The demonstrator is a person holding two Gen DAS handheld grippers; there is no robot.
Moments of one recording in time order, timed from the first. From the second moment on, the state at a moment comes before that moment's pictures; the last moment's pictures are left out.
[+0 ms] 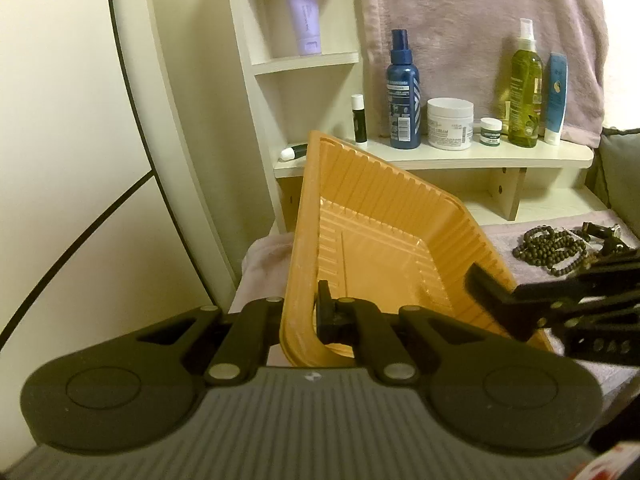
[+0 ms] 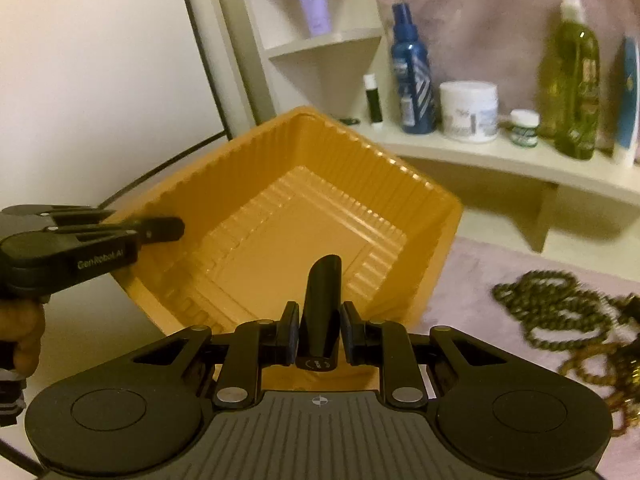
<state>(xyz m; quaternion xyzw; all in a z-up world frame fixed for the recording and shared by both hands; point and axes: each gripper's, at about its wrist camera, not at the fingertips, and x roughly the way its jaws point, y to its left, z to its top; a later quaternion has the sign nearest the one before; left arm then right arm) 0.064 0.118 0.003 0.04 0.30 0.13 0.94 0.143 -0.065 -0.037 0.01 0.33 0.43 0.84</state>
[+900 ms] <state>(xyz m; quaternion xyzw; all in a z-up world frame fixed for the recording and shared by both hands) 0.064 0.118 0.003 0.03 0.30 0.13 0.94 0.164 -0.268 -0.061 0.06 0.33 0.09 0.94</state>
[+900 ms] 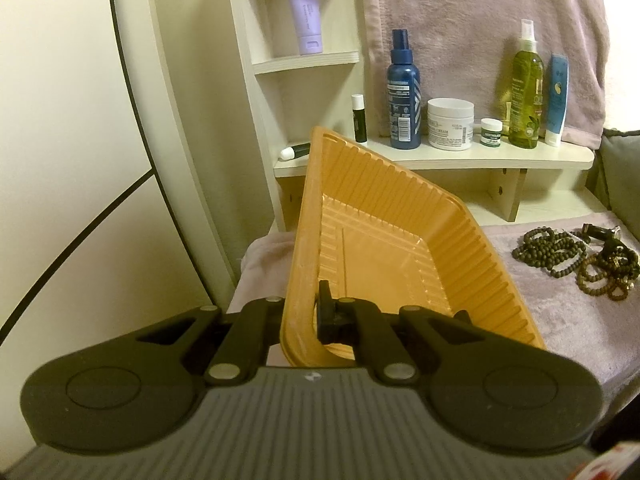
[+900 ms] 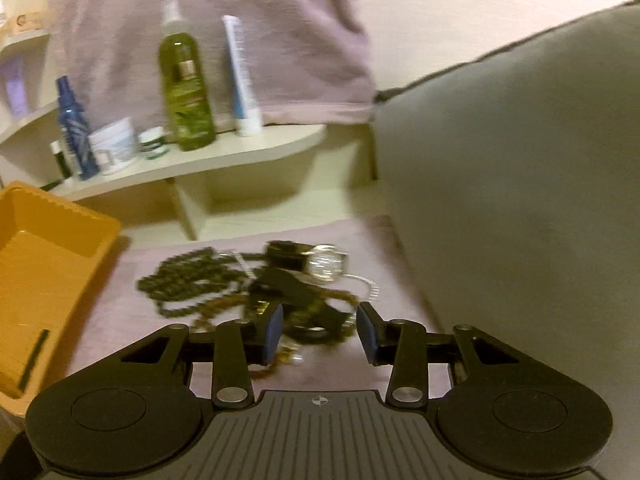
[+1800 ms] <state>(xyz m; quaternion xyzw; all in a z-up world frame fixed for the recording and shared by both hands) 0.065 0.119 0.003 0.03 0.30 0.13 0.94 0.197 -0.255 -0.078 0.09 0.36 0.11 0.92</state>
